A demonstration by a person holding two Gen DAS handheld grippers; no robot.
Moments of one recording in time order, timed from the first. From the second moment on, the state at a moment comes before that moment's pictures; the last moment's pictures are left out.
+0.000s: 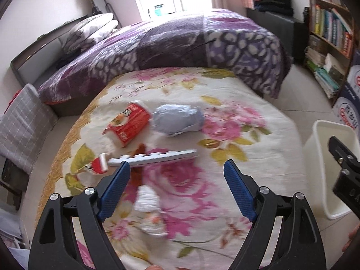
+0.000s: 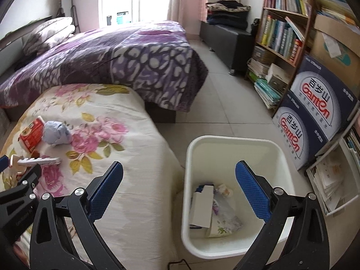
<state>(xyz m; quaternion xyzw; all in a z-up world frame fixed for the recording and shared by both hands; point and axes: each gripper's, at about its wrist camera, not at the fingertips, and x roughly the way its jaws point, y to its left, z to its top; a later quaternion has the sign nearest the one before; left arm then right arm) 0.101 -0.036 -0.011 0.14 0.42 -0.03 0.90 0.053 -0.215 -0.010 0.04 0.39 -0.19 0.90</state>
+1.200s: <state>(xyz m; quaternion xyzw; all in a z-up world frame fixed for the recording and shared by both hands) 0.192 0.131 -0.080 0.20 0.53 -0.10 0.82 0.103 -0.010 -0.072 -0.02 0.50 0.15 0.85</state>
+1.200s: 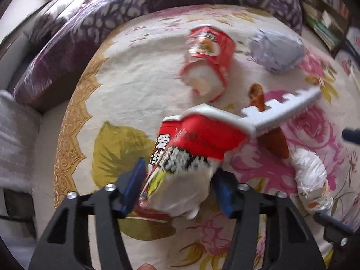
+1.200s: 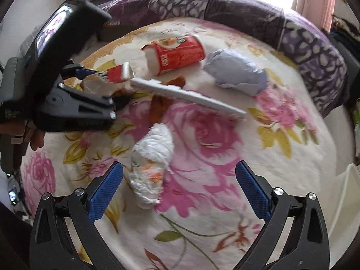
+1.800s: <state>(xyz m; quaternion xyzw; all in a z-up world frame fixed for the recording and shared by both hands) 0.188 0.171 -0.036 0.06 0.50 -0.06 0.86 0.108 0.005 -0.069 0.03 0.48 0.18 0.86</state>
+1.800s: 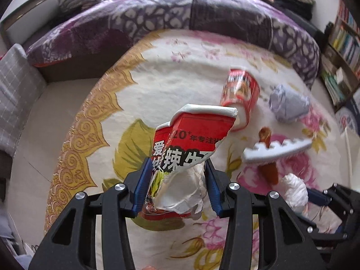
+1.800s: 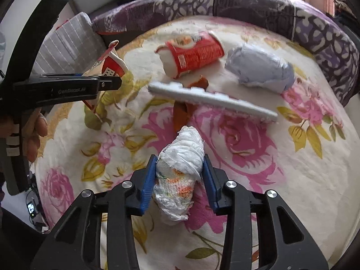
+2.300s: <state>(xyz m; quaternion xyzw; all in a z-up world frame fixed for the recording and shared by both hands) 0.154 0.134 0.013 0.01 0.42 0.00 0.91 0.103 -0.060 -0.004 0.09 0.39 0.06 0.92</state>
